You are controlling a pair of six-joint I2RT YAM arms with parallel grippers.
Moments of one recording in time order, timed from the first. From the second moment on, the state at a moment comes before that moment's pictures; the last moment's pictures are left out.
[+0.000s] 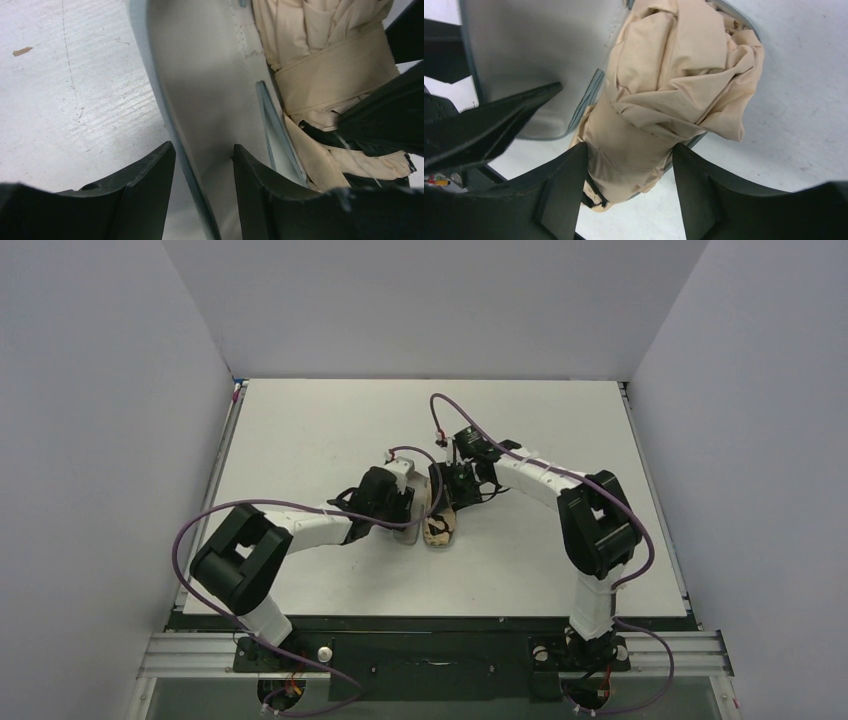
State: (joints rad) left arm -0.65 1.64 0.78 0.11 -0.05 -0.25; right arm 0.55 1.87 1.31 -0.55 -0.34 0.26
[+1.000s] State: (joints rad) left arm -0.56 1.62 0.82 0.04 -0.09 -0.17; right arm 0.29 1.80 1.37 -0.54 -0.77 0.24
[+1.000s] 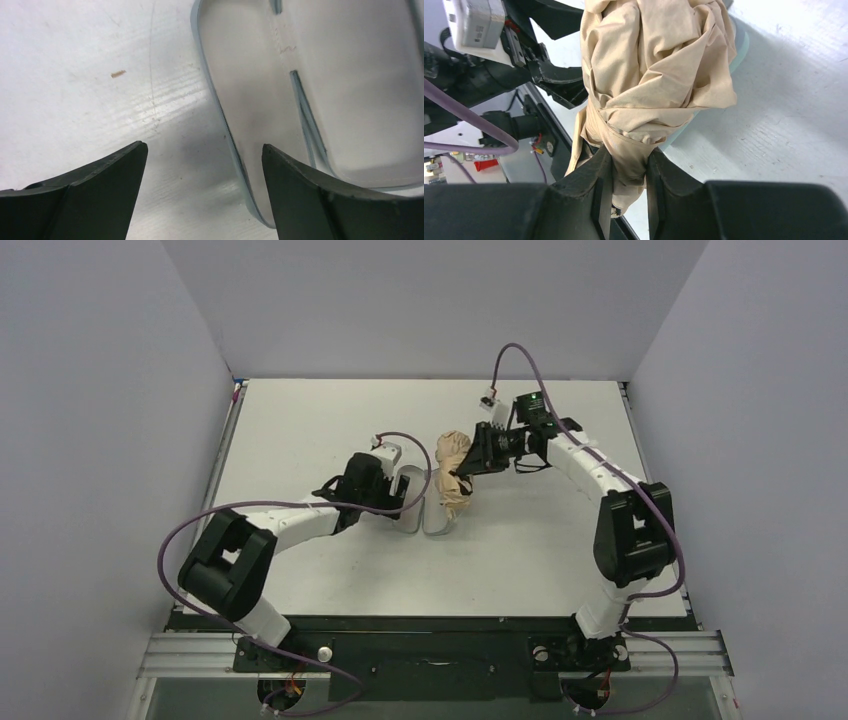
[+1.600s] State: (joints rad) left arm -0.83 1.80 1.31 -0.08 0.19 0.19; right arm 0.03 1.69 1.29 -0.64 -0.62 0.09
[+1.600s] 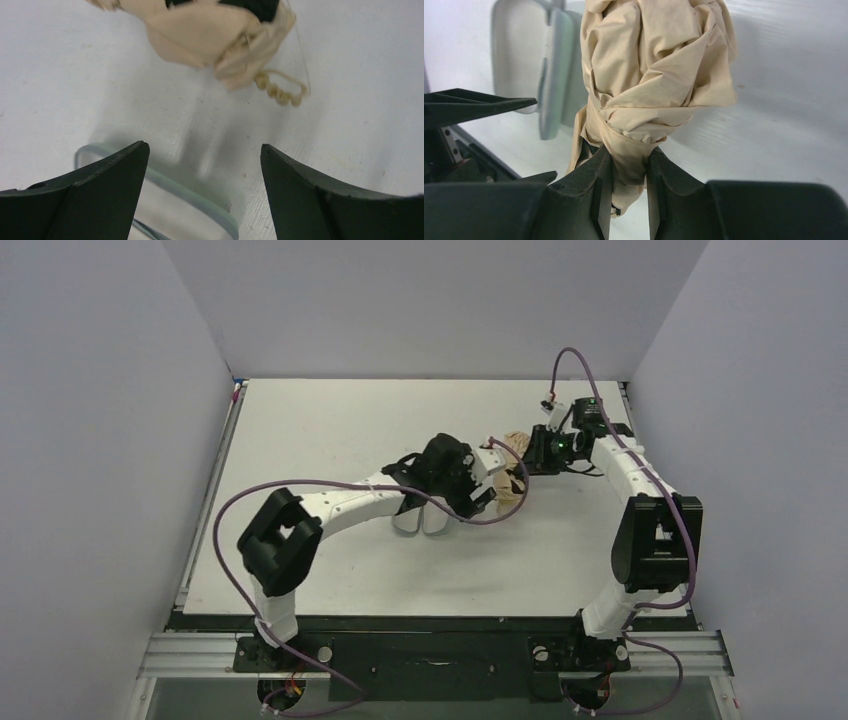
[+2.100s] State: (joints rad) left arm -0.83 2.18 1.68 -0.63 0.23 0.58; right arm -0.12 1.67 1.21 -0.73 -0.52 -0.04
